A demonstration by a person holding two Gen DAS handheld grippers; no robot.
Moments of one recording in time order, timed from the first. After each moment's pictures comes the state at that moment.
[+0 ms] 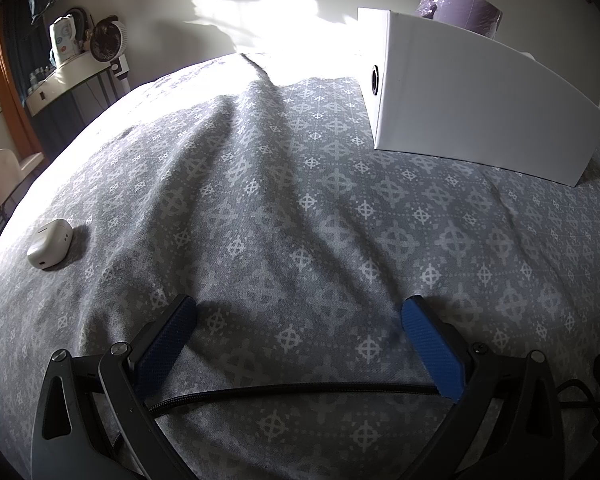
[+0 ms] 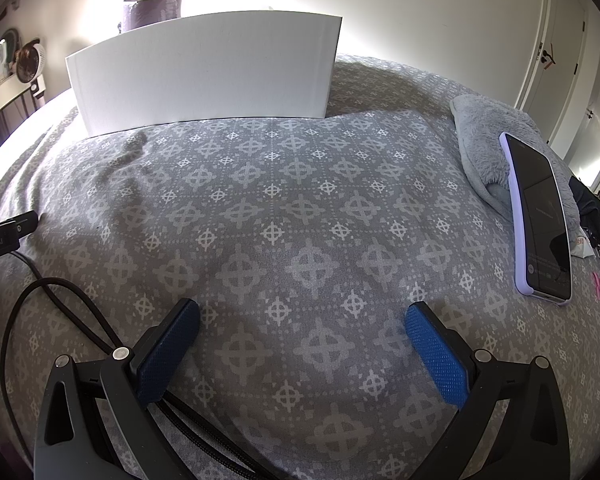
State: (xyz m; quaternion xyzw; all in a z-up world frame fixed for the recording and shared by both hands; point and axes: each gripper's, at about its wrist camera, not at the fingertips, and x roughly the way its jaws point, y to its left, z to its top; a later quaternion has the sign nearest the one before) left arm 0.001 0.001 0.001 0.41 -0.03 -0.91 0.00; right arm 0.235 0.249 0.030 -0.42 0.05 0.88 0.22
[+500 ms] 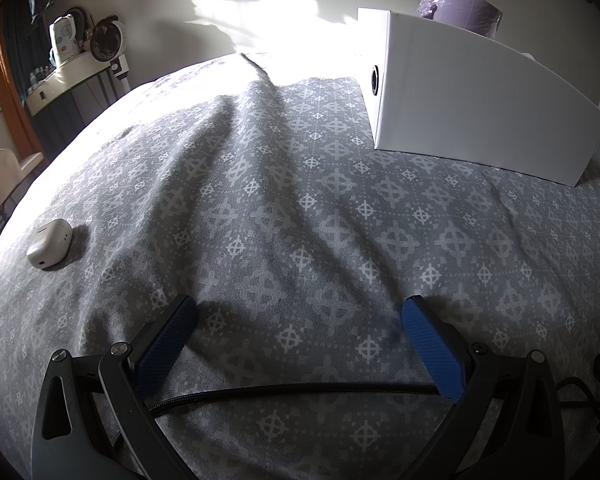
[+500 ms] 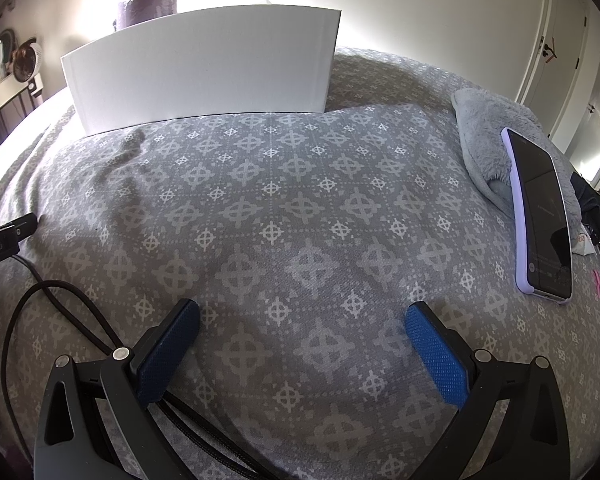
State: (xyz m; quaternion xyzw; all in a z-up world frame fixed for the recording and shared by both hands) left arm 0.001 0.001 0.001 0.41 -0.03 -0.91 0.00; right arm 0.230 0.252 0.032 -0.44 0.06 0.87 0.22
